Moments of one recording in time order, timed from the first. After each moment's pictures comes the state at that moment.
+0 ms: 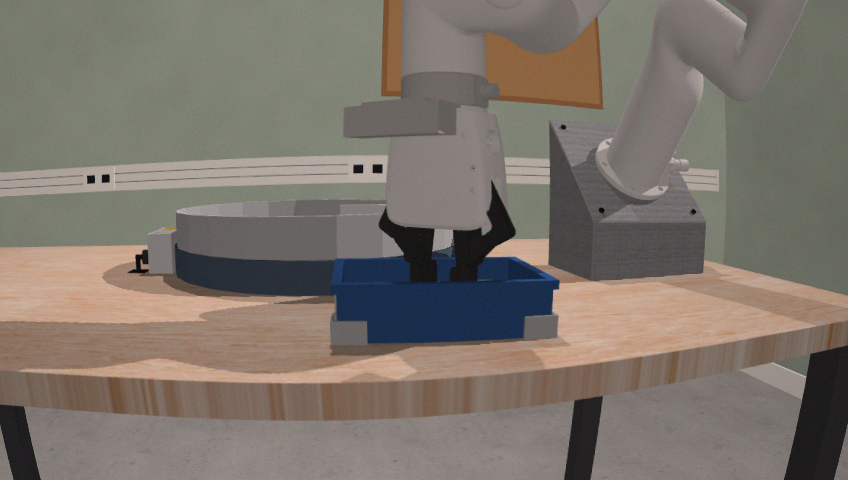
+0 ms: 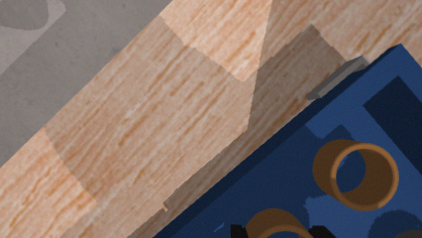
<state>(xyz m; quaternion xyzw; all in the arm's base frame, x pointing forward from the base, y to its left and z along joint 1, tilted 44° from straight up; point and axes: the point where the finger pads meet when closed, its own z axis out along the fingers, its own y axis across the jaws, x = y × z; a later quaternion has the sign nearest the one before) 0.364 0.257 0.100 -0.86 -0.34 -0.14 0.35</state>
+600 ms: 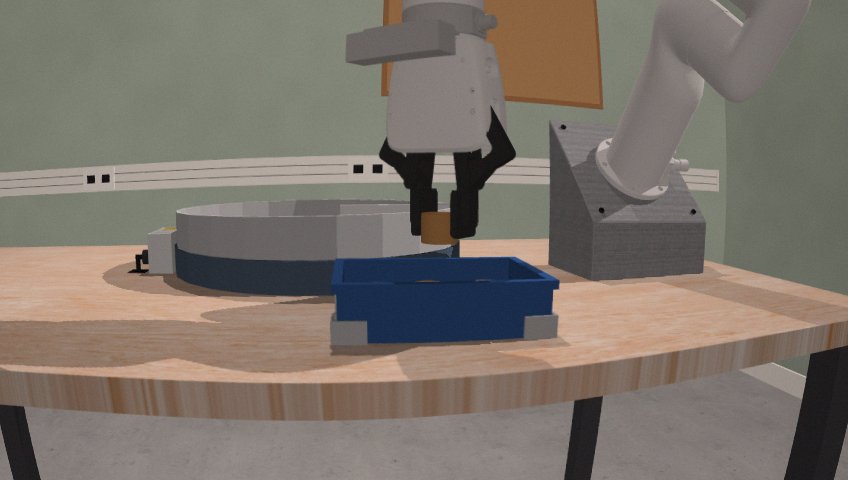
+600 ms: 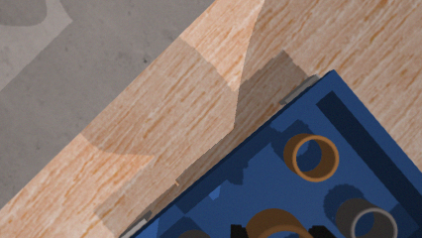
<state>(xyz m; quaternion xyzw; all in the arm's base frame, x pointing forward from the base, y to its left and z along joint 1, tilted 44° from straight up) 0.363 0.212 0.146 -0.86 -0.34 -0.14 0.34</state>
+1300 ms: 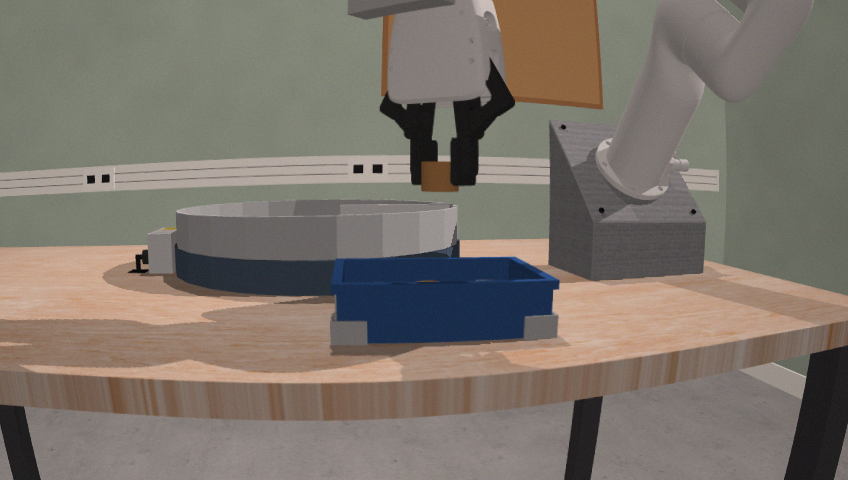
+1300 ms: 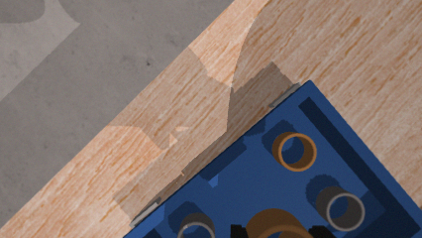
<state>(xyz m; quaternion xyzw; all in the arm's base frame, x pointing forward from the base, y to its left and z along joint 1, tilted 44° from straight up) 0.362 0.182 0.178 -0.86 -0.34 -0.14 0.35</state>
